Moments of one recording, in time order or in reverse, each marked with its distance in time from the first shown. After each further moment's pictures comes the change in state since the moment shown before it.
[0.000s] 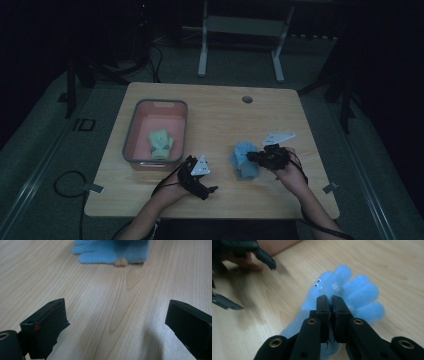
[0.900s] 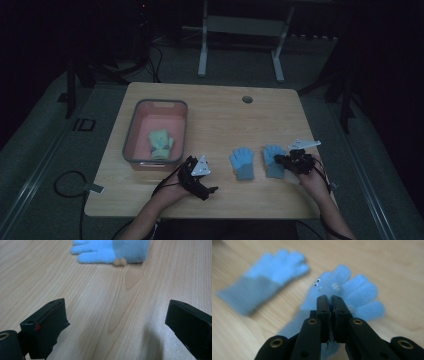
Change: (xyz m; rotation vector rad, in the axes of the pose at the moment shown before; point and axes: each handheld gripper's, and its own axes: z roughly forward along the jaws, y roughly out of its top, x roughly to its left) left arm -0.001 0.000 0.000 -0.001 -0.002 -0.003; right arm -0.054 -0.059 -0.038 0.019 -0.191 0.113
